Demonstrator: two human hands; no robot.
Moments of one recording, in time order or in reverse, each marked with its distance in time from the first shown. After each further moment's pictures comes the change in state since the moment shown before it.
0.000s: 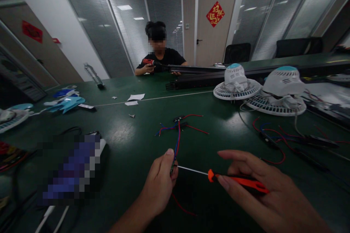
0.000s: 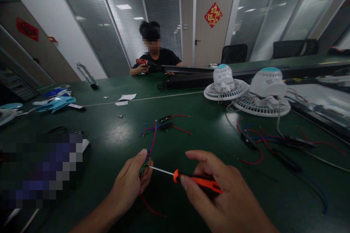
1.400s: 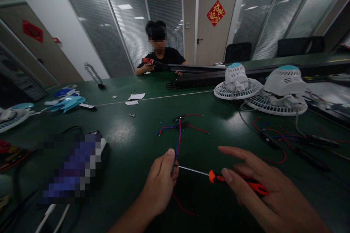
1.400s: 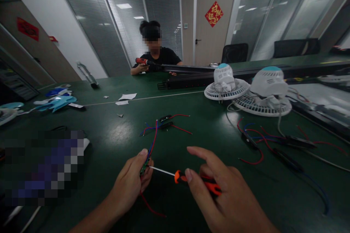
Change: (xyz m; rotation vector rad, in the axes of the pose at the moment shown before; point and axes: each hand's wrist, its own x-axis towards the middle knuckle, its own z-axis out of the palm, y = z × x) left_hand 0.001 -0.002 0.000 -0.021 0.001 -0.014; right_hand 0.001 -0.002 0.002 -0.070 -0.016 -0.007
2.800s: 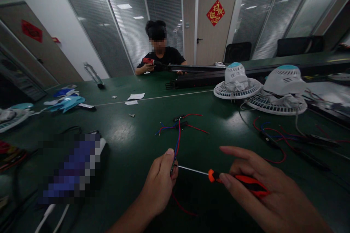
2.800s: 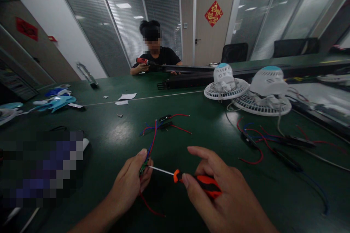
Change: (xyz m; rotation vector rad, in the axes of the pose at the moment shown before) left_hand -0.001 0.002 0.001 0.023 0.006 0.002; right_hand -0.002 0.001 -0.001 -0.048 0.061 -0.086
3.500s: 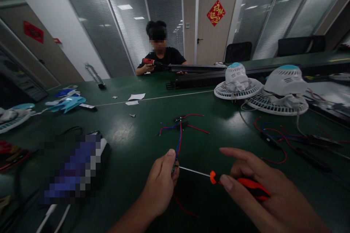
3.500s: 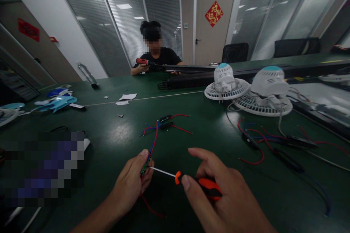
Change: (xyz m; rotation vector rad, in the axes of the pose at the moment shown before) left_hand 0.000 -0.003 -0.002 -0.016 -0.011 0.011; right_hand -0.002 -0.002 0.002 0.035 0.001 0.066
